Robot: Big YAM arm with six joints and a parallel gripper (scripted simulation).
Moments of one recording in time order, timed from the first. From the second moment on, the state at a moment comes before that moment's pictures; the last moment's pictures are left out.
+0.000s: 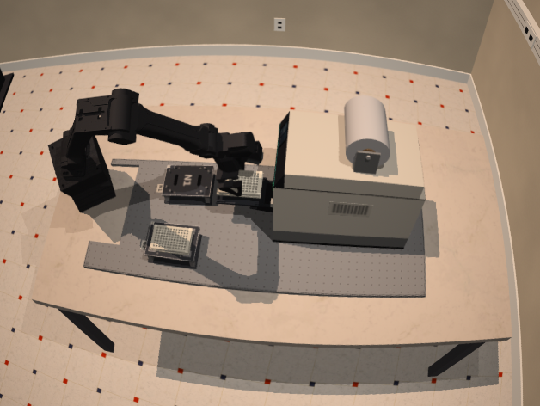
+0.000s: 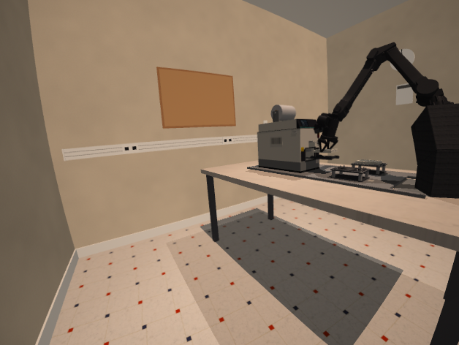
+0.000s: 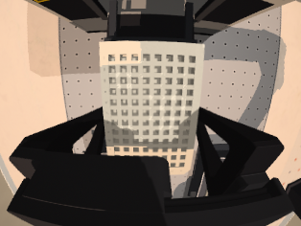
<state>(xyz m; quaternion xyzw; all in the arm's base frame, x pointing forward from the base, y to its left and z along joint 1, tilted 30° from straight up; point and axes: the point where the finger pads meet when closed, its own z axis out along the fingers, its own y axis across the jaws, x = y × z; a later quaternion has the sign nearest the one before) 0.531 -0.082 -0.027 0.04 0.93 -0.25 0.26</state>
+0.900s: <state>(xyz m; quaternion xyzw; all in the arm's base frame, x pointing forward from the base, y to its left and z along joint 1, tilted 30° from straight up) 0.534 -0.083 -0.024 0.04 0.93 -0.25 0.27</state>
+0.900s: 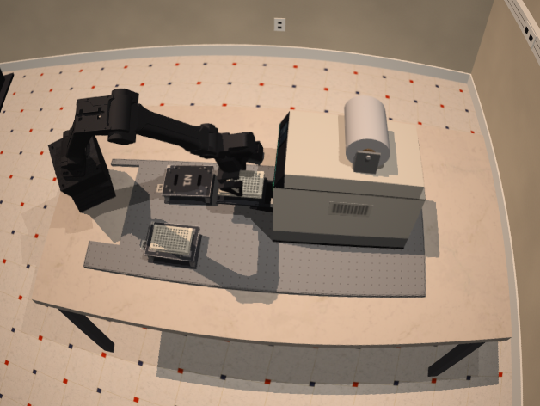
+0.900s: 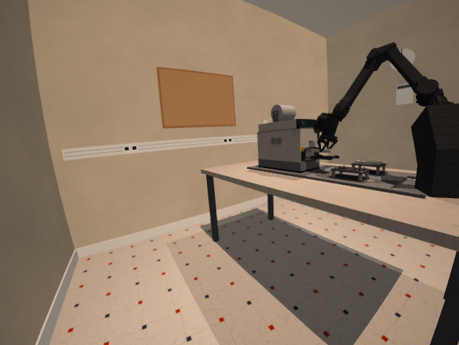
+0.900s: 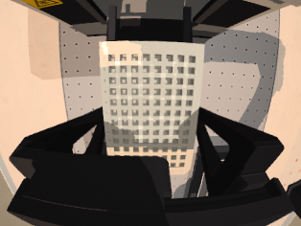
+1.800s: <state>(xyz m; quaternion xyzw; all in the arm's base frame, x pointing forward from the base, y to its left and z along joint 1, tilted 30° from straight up) 0.537 -0.087 -0.036 0.04 0.93 -0.25 0.27</state>
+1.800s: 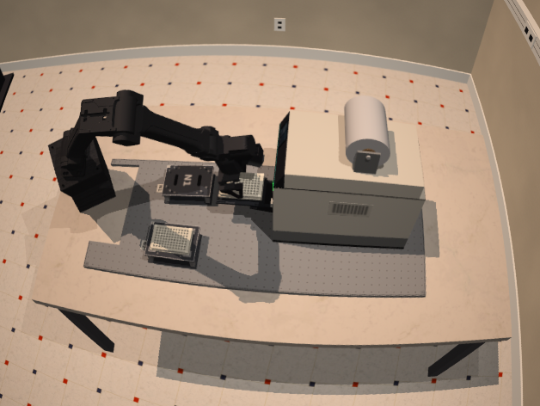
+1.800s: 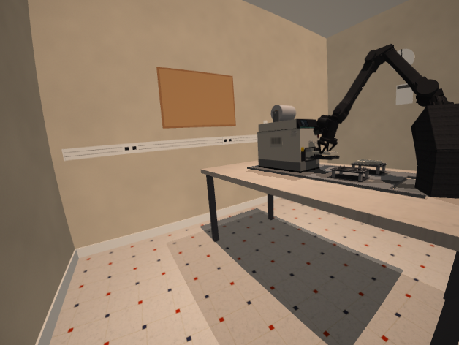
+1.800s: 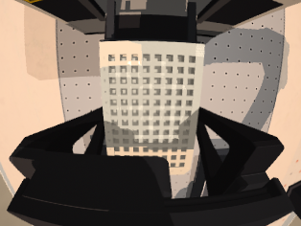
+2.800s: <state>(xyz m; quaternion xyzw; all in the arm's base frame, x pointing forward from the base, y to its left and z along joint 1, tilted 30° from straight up) 0.536 -0.089 -0.041 0.04 0.93 -0.25 0.26</state>
